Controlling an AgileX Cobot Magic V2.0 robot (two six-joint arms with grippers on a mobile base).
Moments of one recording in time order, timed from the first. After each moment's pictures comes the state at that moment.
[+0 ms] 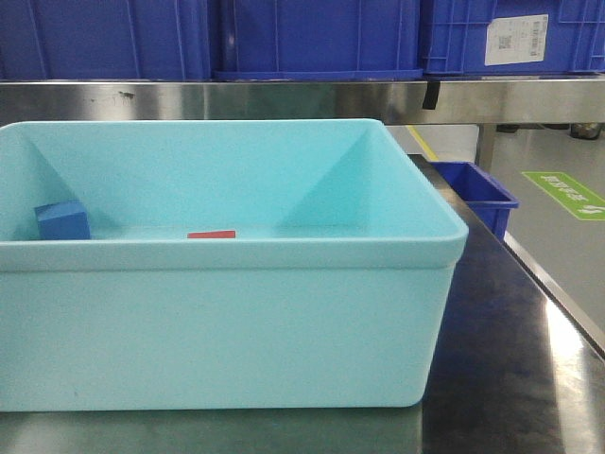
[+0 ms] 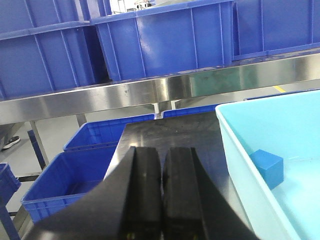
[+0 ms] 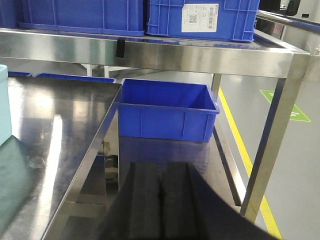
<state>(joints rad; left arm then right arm) -0.02 -0.01 0.01 -0.01 0.03 0.14 0.02 -0.01 0.03 -0.11 0.09 0.09</state>
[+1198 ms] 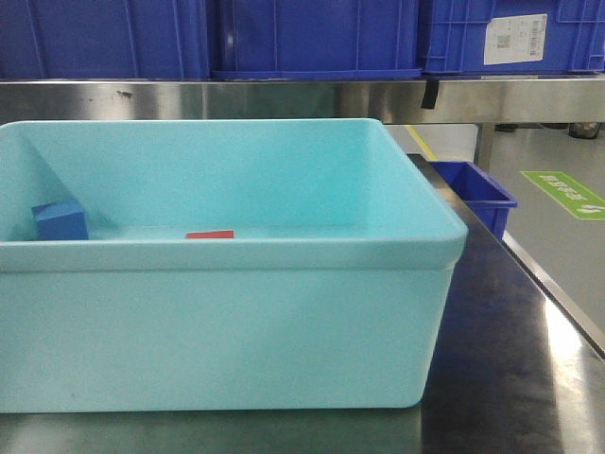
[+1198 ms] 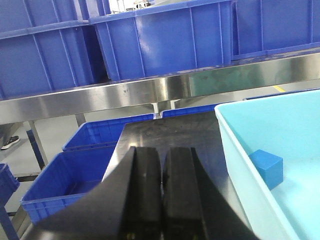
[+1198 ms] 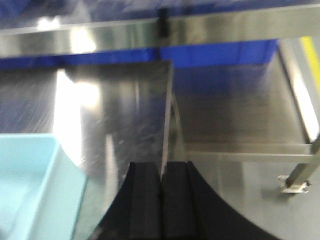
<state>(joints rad) -0.02 -0.01 0.01 -0.01 0.03 0.14 0.22 1.05 -0.93 0.01 0.48 0.21</state>
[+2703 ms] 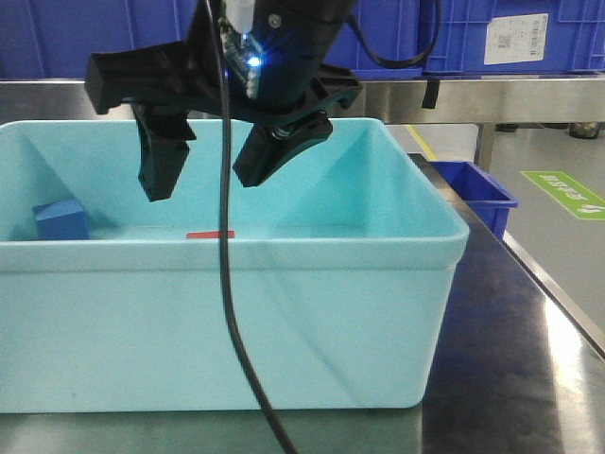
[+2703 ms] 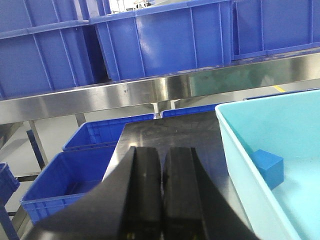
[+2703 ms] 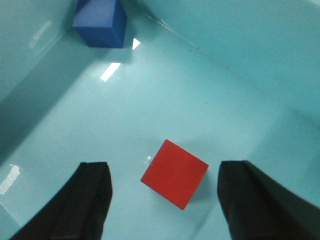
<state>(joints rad) -0.02 -0.01 0.01 -0.01 0.03 0.14 0.83 1.72 -1.31 0.01 0.53 0.21</state>
